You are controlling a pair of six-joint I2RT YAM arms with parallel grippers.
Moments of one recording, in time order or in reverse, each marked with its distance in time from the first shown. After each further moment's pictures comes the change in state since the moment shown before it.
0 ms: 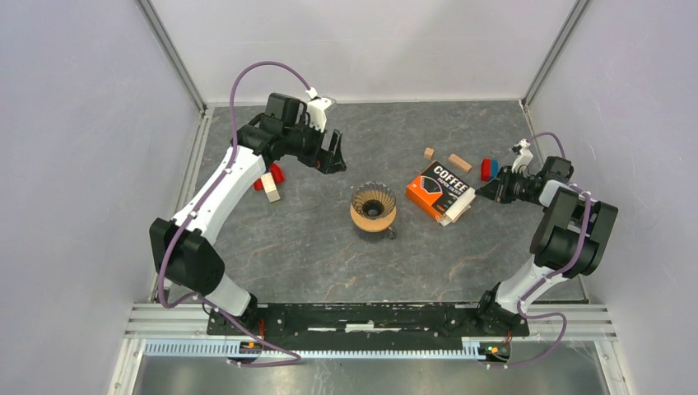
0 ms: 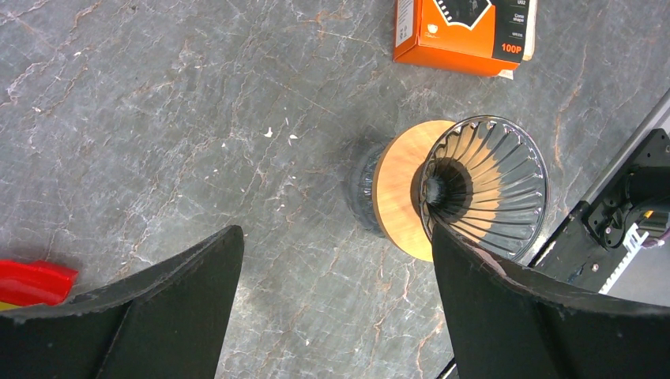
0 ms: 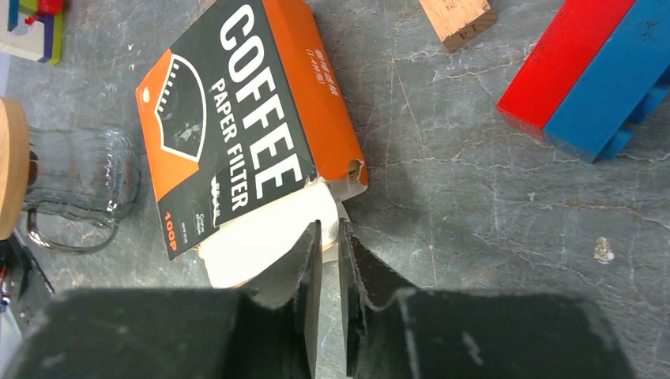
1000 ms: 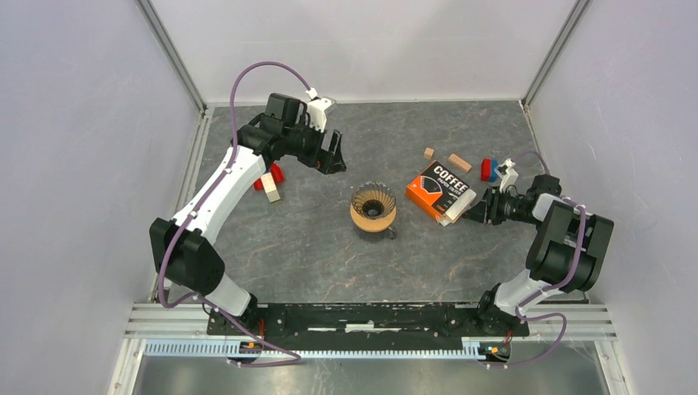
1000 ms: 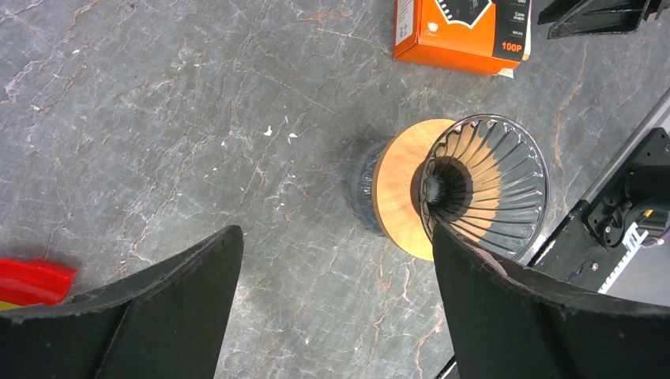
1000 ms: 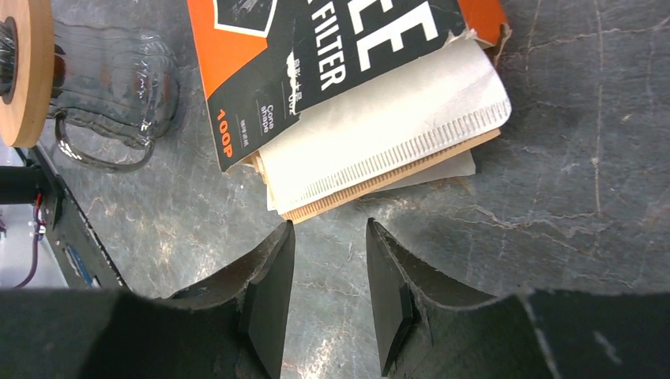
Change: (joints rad) left arm 0.000 0.001 0.000 -0.004 0.000 0.000; right arm 0.016 -0.119 -0.166 -0.165 -0.027 -0.163
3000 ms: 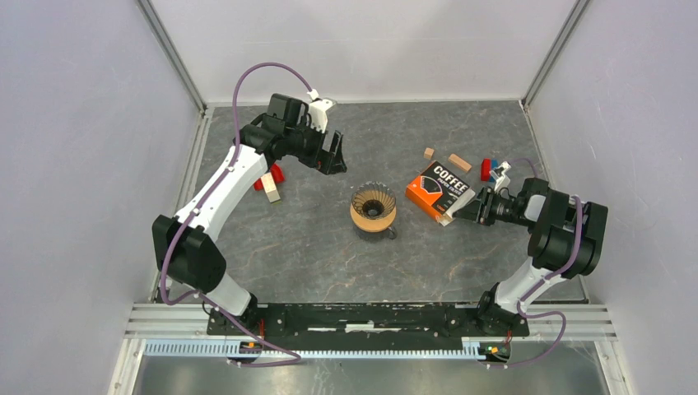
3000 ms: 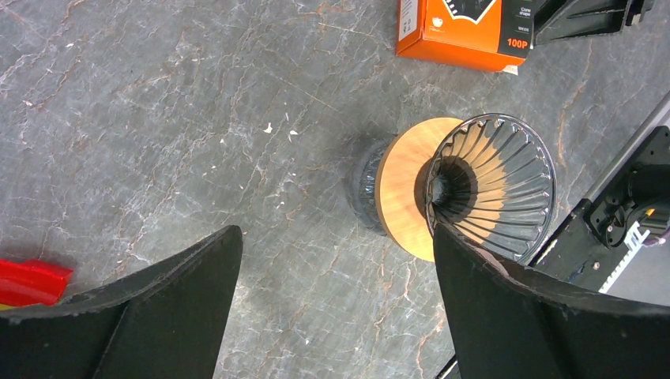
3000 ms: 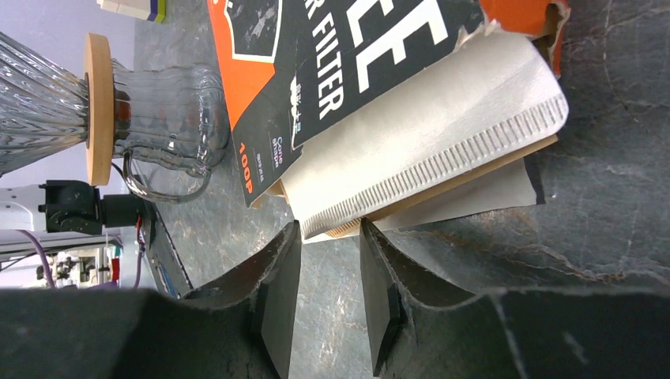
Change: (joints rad) left arm 0.000 0.017 0.000 0.000 0.000 0.000; right arm 0.043 0.102 -0.045 0.170 -0.100 0.257
